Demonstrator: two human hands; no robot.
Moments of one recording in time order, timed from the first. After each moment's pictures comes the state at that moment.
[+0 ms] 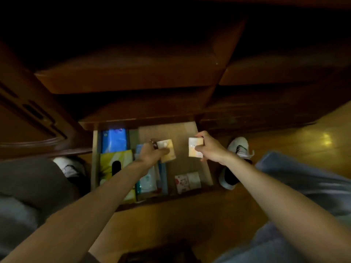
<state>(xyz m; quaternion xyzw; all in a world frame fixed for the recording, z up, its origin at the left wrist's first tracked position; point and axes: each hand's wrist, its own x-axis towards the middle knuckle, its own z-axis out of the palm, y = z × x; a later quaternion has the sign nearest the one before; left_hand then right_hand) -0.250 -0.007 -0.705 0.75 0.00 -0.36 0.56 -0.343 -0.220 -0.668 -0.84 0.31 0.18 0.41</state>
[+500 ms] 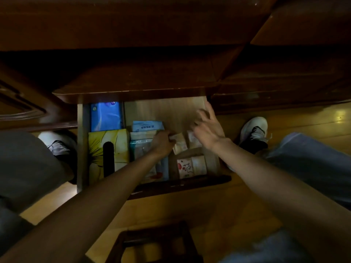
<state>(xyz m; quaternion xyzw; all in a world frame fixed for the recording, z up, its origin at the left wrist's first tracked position) -0.251 -0.053 -0.814 0.86 -0.15 -0.34 0.34 -0.299 -0.222 -0.755 -0.94 -0.02 0.29 -0.19</state>
